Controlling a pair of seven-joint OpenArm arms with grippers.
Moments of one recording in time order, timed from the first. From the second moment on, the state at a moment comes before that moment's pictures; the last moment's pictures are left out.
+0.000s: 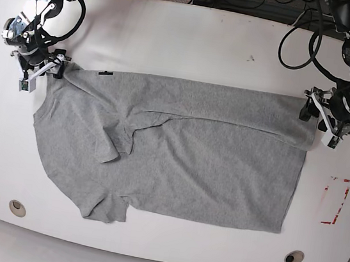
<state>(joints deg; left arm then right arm) 4.2 -18.1 -26.1 91.9 -24.0 -41.9 58.7 -0.5 9.9 44.0 79.6 6.7 40.5 -50.4</state>
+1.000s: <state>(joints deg) 2.9 -18.5 -26.1 78.0 -17.9 -42.0 45.5 -0.1 10.2 43.9 78.5 7.4 40.4 -49.9</state>
